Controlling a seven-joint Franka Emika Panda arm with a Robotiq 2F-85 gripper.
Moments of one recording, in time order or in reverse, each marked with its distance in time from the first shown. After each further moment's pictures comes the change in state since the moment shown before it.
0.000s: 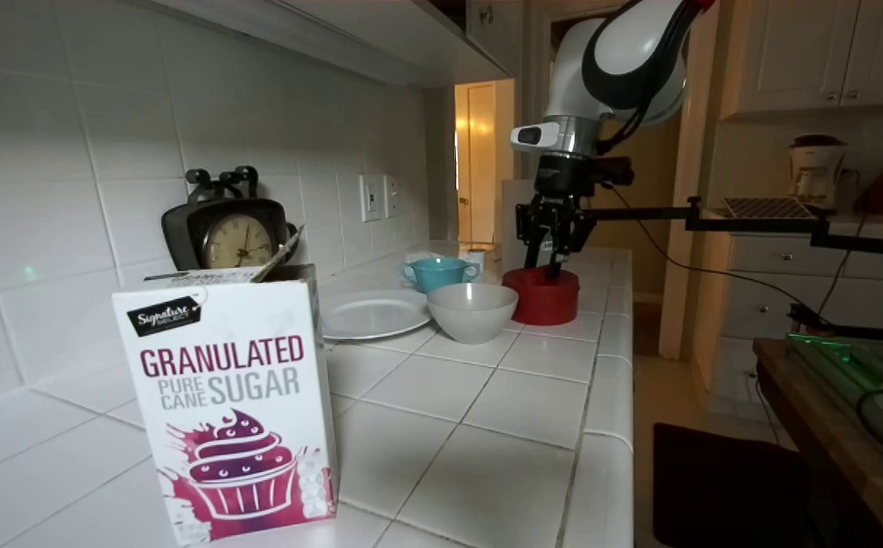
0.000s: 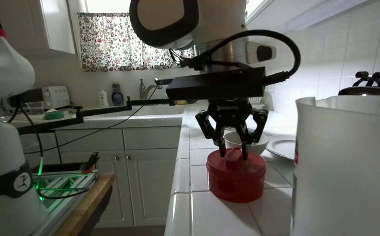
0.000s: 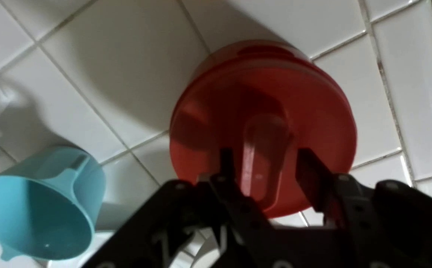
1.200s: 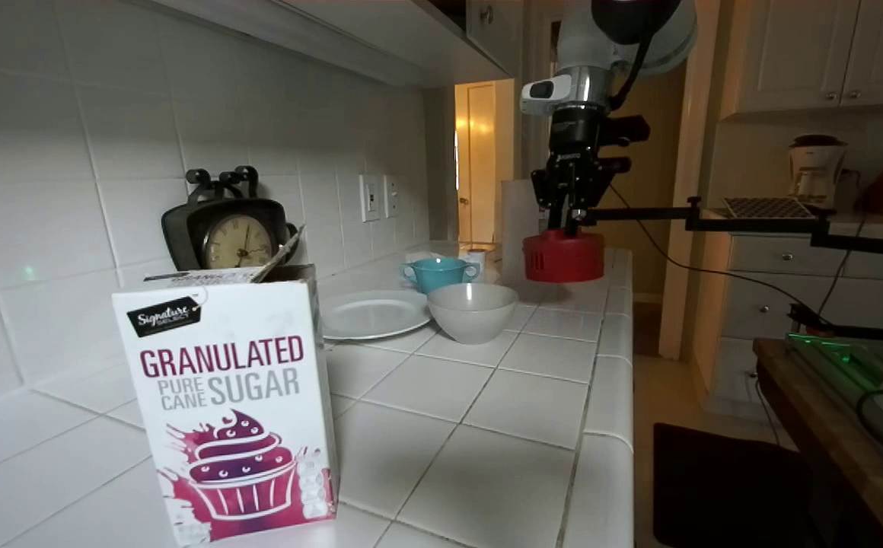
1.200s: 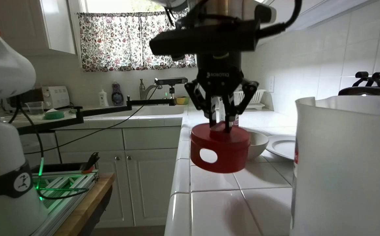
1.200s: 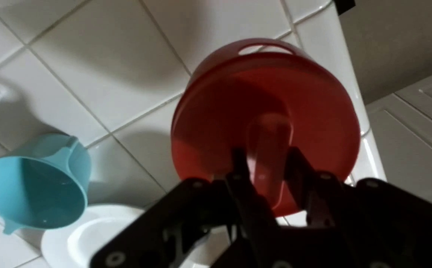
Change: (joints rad) arm -0.028 -0.151 -0.029 0.050 0.009 -0.303 -0.004
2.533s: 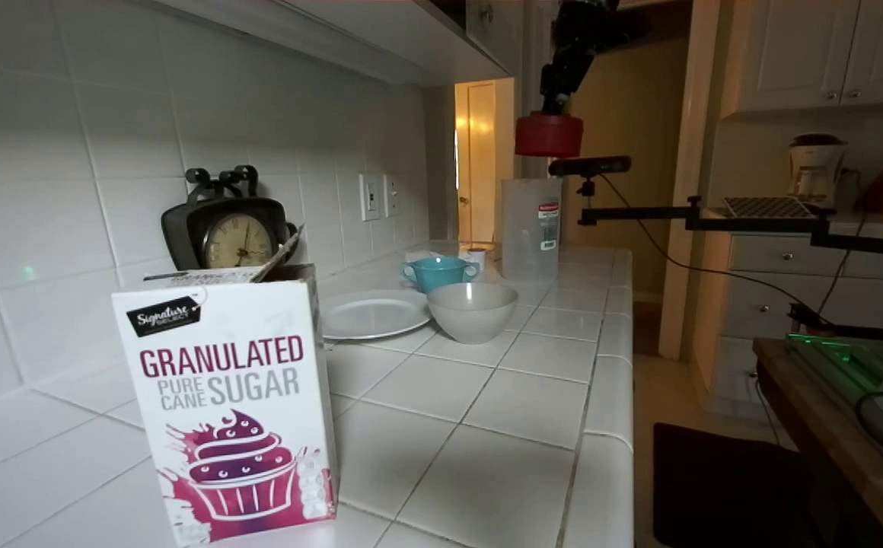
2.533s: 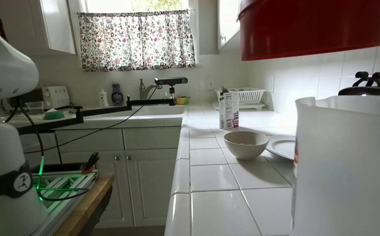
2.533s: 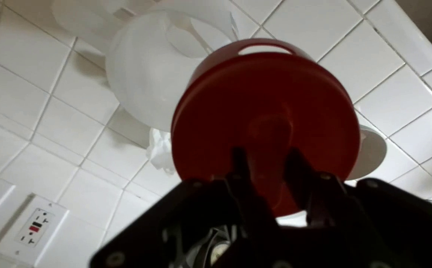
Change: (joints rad) arm -0.099 -0.036 -0.166 0.399 -0.101 -0.267 0.236
